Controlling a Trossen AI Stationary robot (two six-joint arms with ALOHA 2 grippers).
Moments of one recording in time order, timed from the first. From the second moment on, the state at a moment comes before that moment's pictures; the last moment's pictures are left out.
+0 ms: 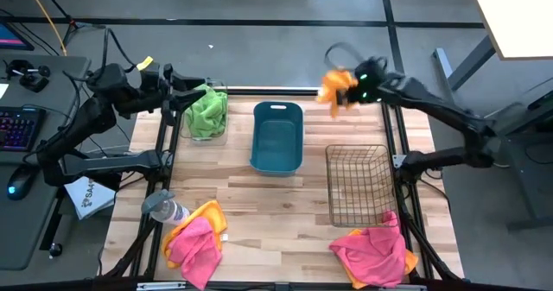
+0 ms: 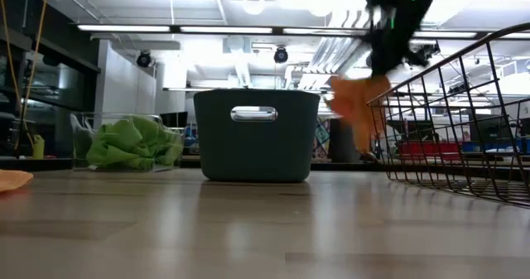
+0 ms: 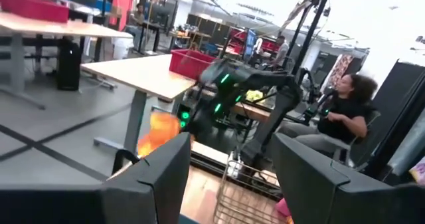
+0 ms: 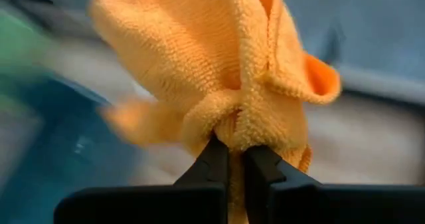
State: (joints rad) left arm 0.48 0.75 1.15 -0.37 0.20 -0.27; right arm -0.67 1.22 1.15 -0.79 0.17 0.55
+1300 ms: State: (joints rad) left arm 0.48 0.77 1.15 -0.26 0.20 -0.28; right arm -0.14 1.70 1.38 -0.49 0.08 0.41
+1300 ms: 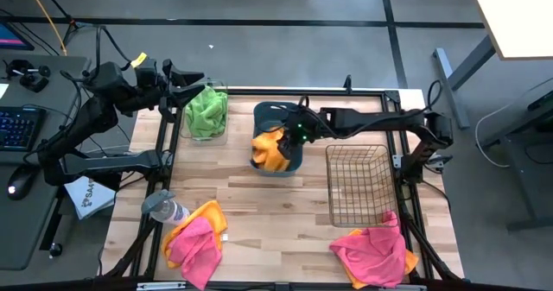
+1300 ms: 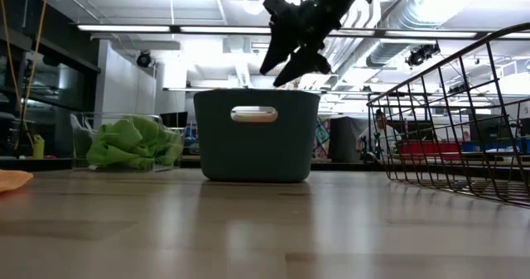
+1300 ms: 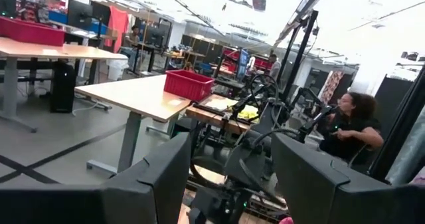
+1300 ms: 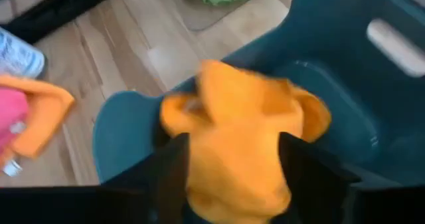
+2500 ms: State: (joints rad) left arm -0.20 1.47 0.92 -1.10 0.47 -0.77; right arm -0.23 1.69 1.95 -1.12 0.23 0.02
